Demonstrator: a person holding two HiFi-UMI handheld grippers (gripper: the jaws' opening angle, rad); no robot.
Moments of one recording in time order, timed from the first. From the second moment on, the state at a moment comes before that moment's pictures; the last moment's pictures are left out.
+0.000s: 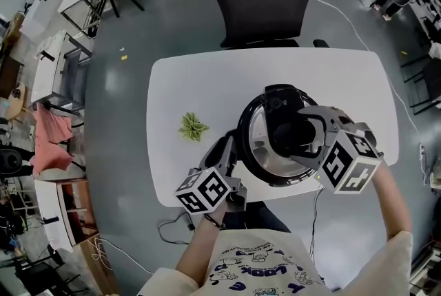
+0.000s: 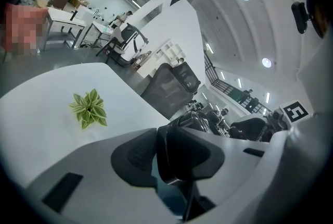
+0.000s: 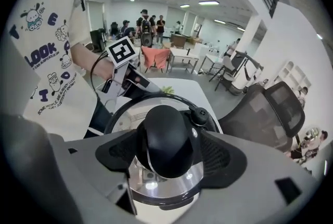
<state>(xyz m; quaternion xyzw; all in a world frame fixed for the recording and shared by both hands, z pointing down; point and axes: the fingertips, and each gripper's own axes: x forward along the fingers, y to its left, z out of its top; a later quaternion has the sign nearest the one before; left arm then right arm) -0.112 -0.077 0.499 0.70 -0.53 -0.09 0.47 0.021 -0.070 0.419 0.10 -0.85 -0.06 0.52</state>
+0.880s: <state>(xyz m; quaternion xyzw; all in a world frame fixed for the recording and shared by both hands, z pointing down) -0.114 -0.076 0.500 0.69 -0.54 -0.09 0.47 0.014 -0.061 0.445 -0.06 -0.78 -0.01 0.62</state>
